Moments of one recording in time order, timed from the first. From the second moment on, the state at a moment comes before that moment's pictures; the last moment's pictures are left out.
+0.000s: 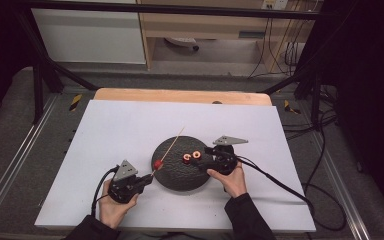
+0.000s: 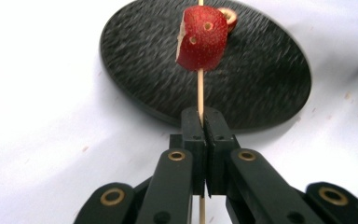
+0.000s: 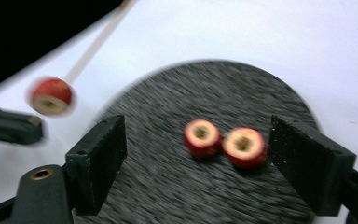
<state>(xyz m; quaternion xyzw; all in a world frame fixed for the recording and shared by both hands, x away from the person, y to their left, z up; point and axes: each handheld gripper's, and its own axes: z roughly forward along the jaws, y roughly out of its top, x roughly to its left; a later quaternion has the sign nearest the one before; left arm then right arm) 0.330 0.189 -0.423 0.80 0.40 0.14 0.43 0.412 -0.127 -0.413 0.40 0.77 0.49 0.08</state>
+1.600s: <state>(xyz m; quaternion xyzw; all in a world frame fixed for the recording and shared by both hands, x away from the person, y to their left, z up) 0.331 0.212 -0.433 0.81 0.39 0.13 0.41 0.482 -0.081 -0.414 0.25 0.94 0.20 0.08</state>
